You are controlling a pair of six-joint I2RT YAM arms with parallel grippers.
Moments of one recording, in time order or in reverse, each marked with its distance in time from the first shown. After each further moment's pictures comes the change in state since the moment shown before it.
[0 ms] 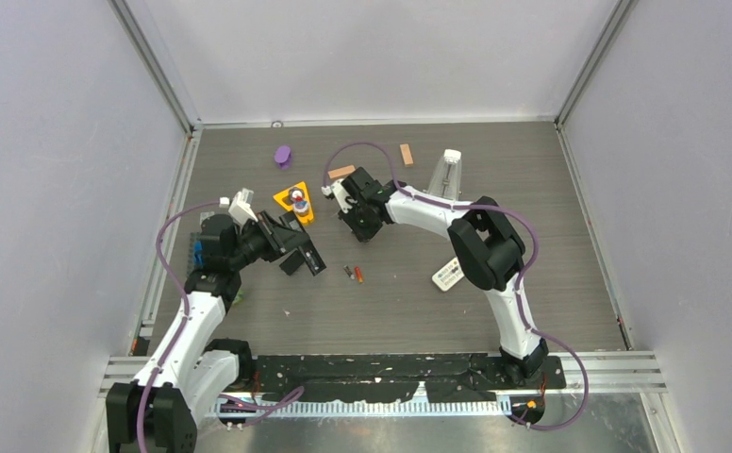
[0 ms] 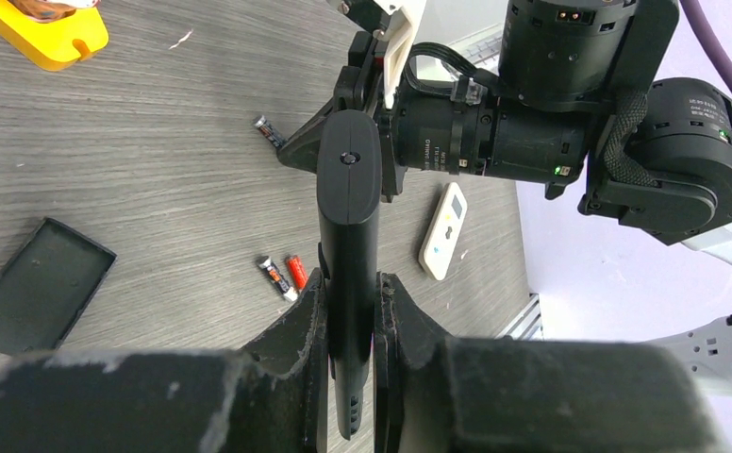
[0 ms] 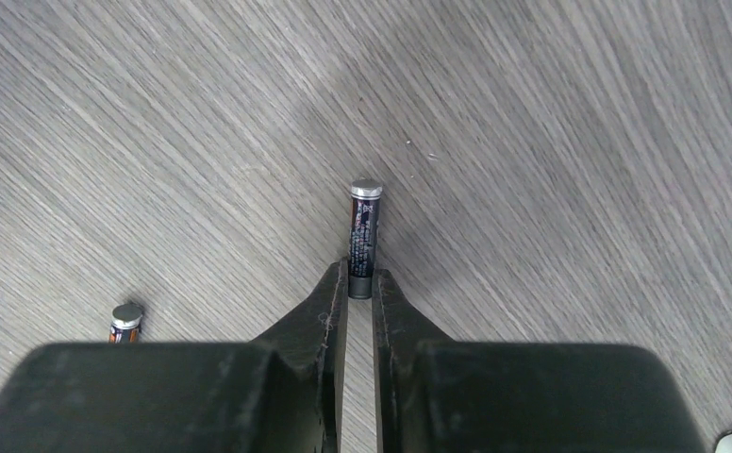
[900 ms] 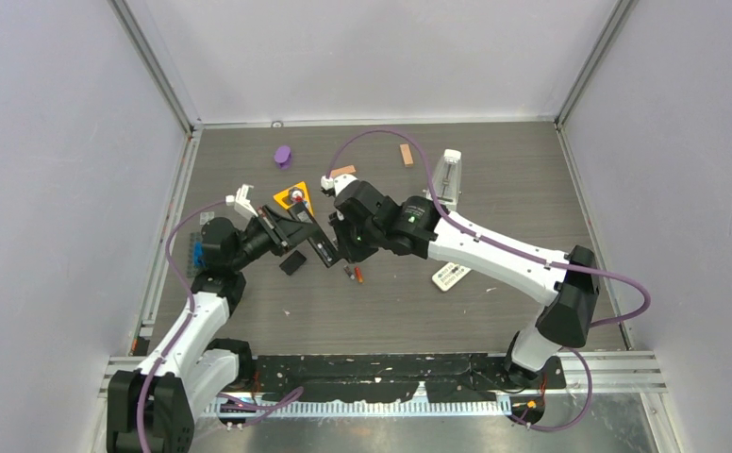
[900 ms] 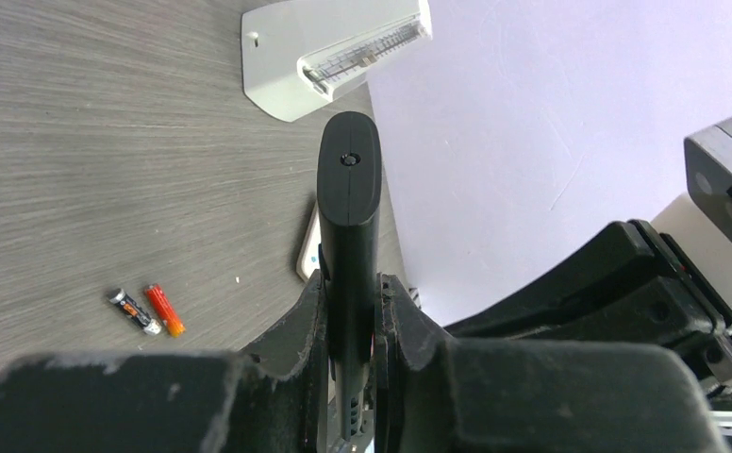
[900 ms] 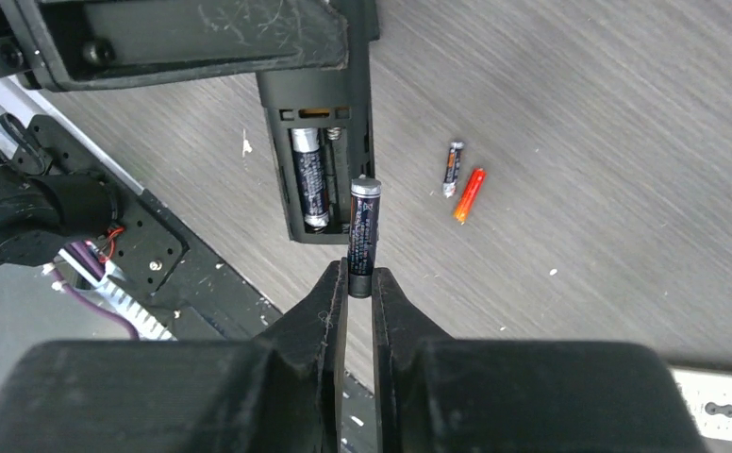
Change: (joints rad) left arm -0.034 0.038 -0.064 0.352 0.115 -0.319; right arm 0.288 -0.521 -0.047 -0.232 0.155 0.534
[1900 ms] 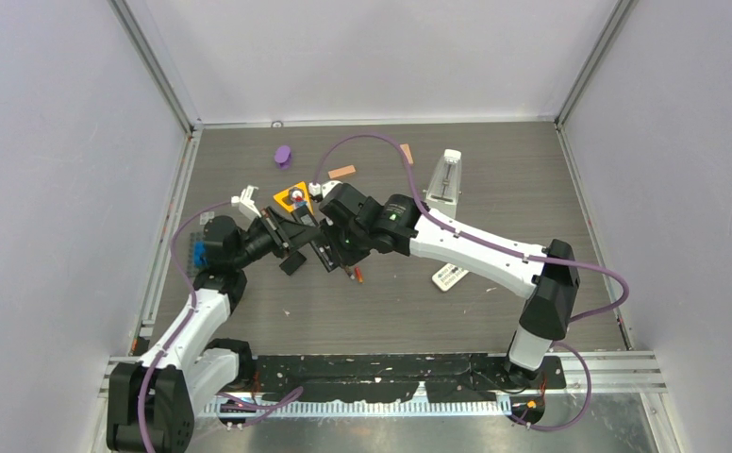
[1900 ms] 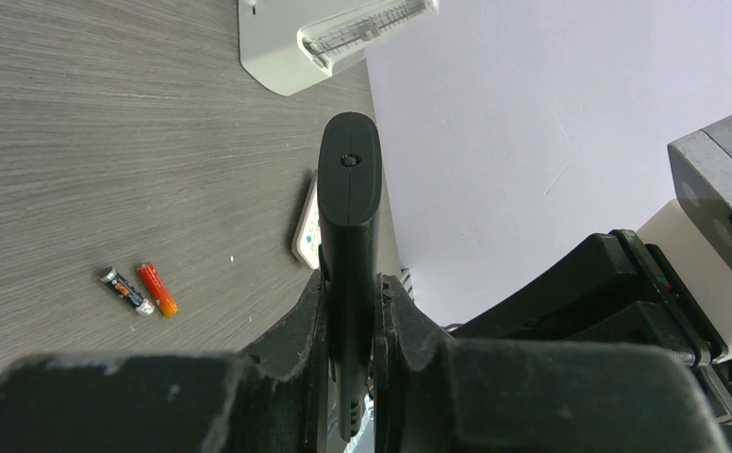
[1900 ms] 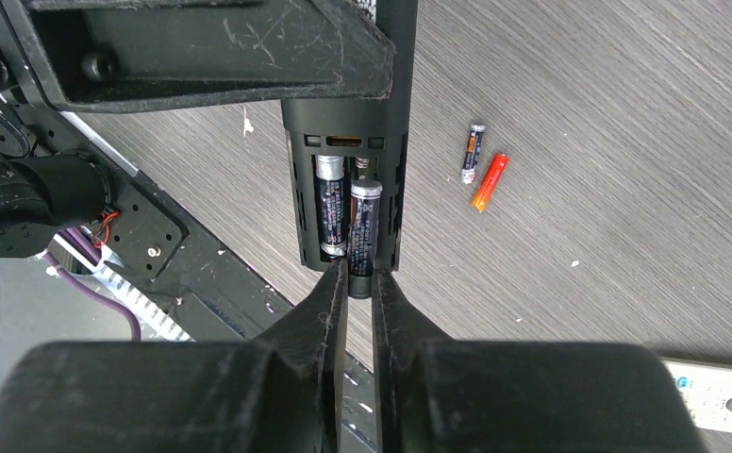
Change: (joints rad) left arm -0.001 0.034 0.000 -0.007 0.047 -0.012; right arm 0.033 0.099 0.095 -0.082 -0.021 0.026
